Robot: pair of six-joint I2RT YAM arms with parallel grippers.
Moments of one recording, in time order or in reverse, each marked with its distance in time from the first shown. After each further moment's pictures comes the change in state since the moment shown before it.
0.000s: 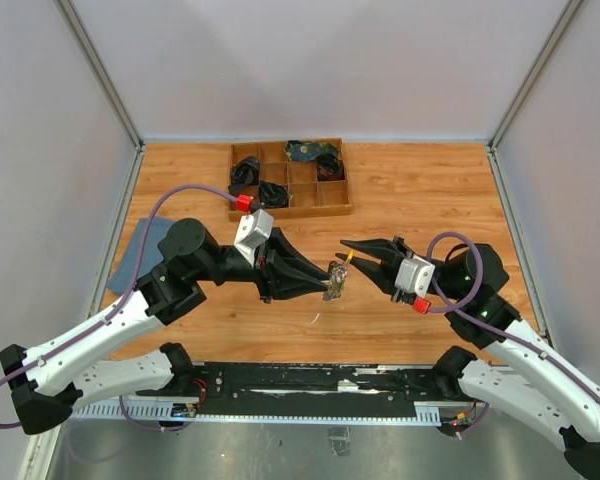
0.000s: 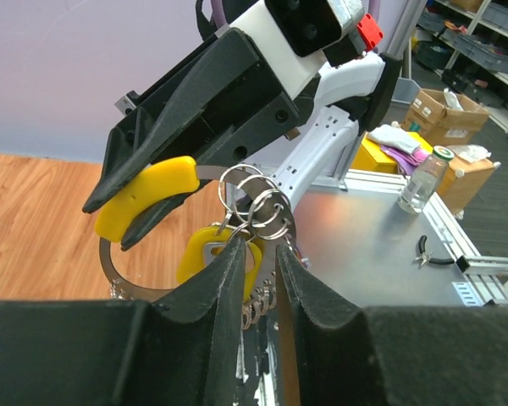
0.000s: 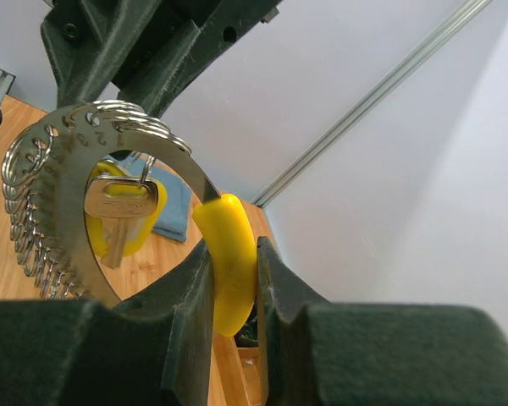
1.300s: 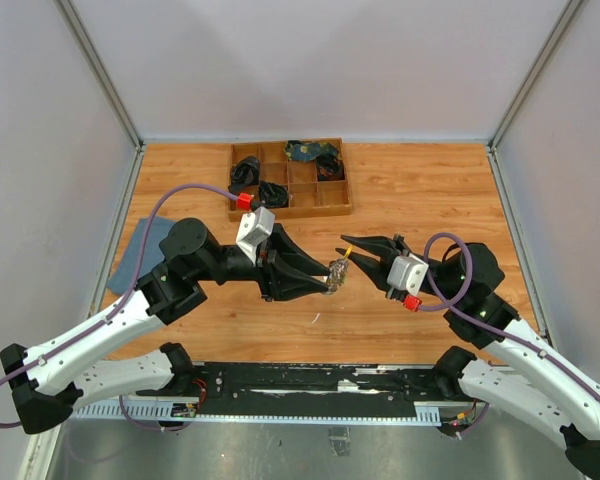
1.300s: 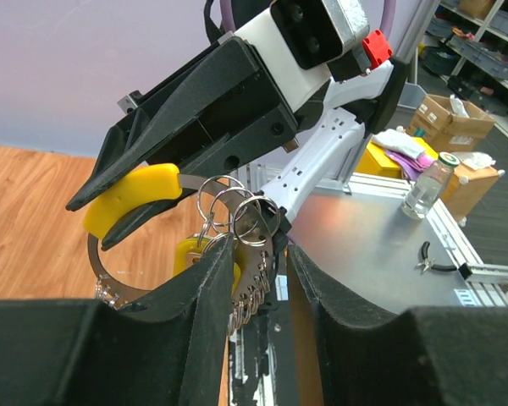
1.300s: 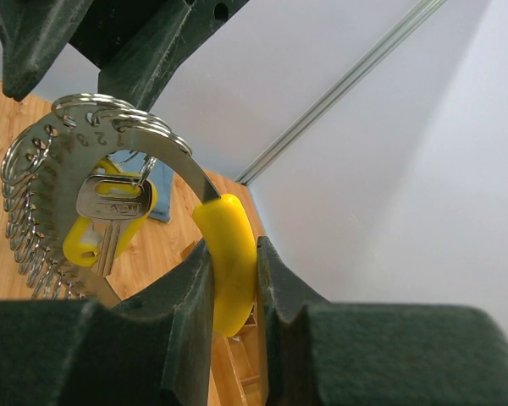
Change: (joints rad) left arm 0.000 0.005 0.000 -0.004 -0.024 -0.012; right arm 0.026 0.008 0.000 -0.032 0.091 -0.052
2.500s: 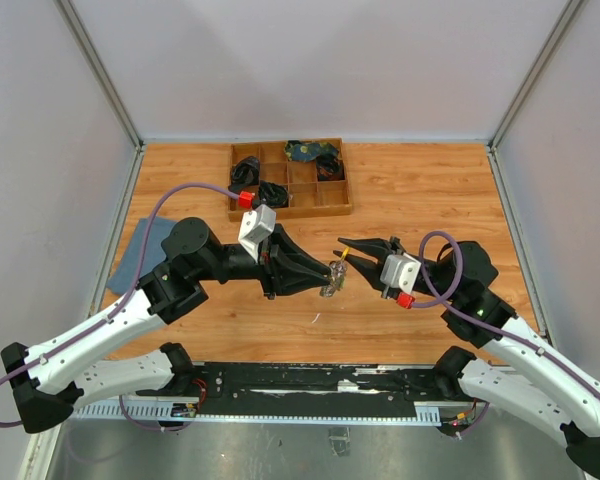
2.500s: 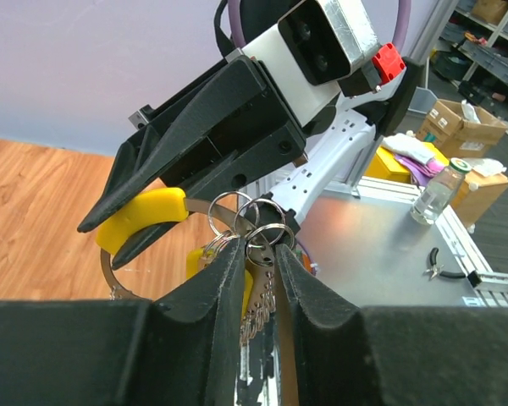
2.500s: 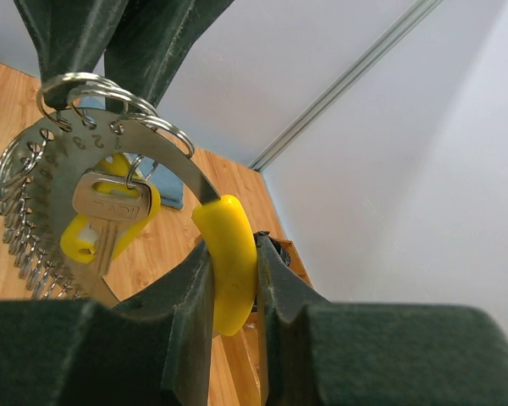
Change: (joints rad) left arm 0.000 0.008 0.000 -0.001 -0.033 0.002; right arm 0.014 0.014 0.000 -0.039 0.021 0.000
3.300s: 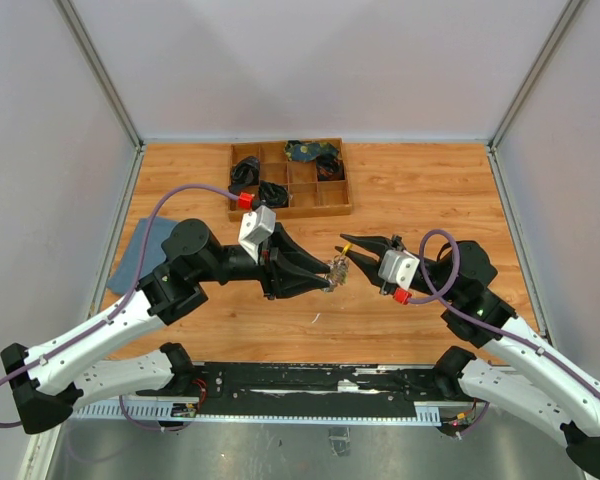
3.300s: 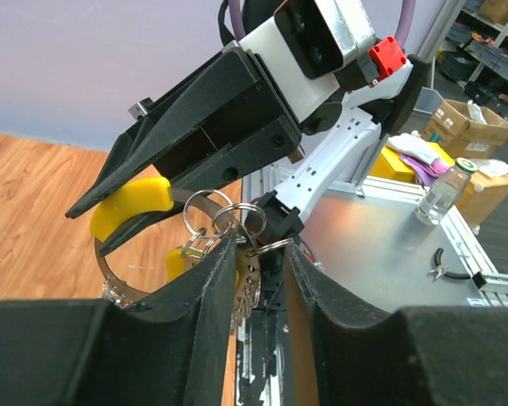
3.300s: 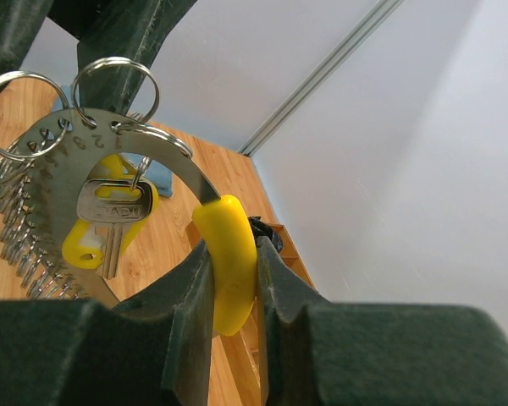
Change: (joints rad) left arm 0.000 -0.007 -0.012 -0.001 -0.013 0.004; right arm 0.003 0.001 0.000 -0.009 0.059 0.001
